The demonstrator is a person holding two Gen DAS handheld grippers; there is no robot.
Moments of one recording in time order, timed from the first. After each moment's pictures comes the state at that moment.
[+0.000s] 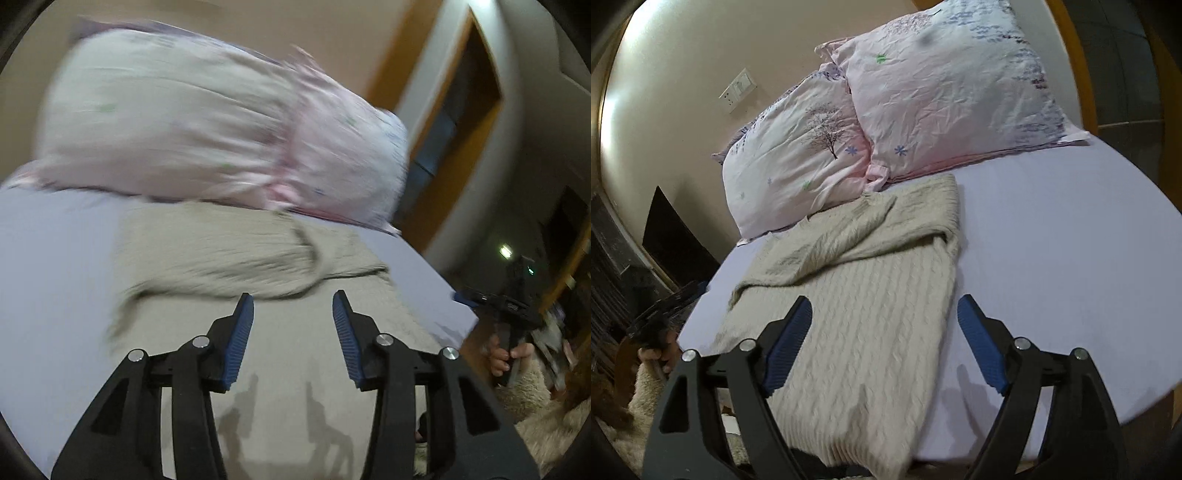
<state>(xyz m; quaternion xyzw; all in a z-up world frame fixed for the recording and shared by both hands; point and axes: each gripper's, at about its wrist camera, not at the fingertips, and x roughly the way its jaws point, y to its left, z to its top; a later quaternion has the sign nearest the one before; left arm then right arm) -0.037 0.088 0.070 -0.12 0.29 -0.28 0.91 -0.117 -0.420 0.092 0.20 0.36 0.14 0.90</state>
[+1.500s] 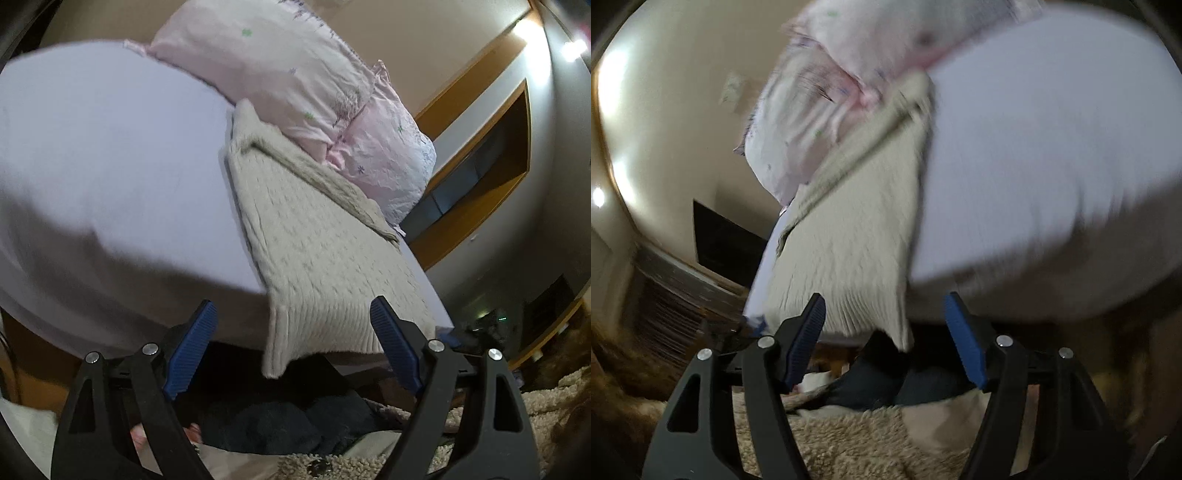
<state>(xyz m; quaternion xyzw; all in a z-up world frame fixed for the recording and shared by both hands) -0.137 0.171 -0.055 -0.27 0.33 -0.28 0.86 -0.204 -0.467 0.024 0.38 0.45 0.22 0.78</state>
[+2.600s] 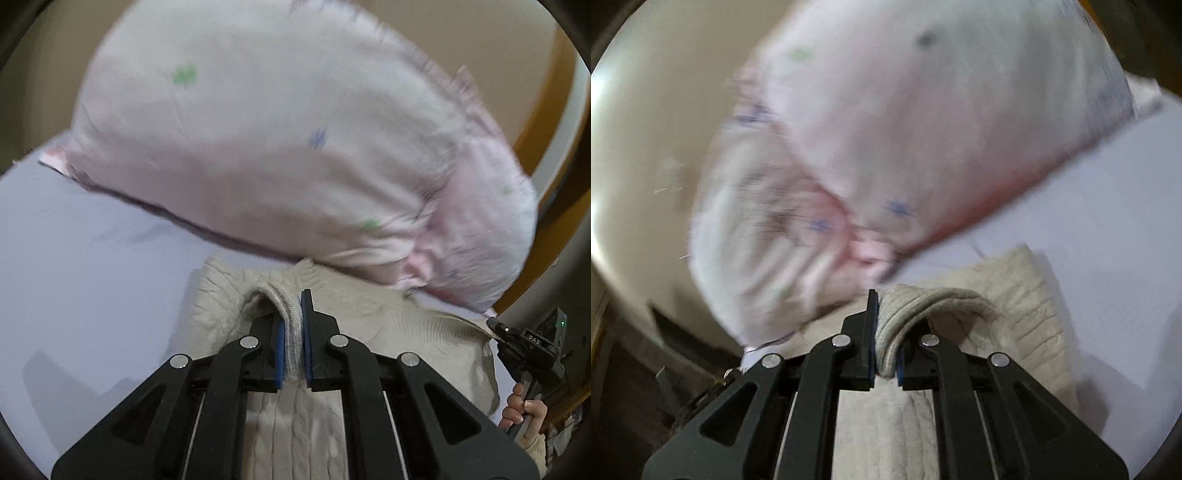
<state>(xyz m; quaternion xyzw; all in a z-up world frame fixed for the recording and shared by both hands) 0.170 0.084 0.040 -0.19 0.35 -0.12 0.91 0.118 -0.405 0.077 0.38 0.37 0.09 0.84</state>
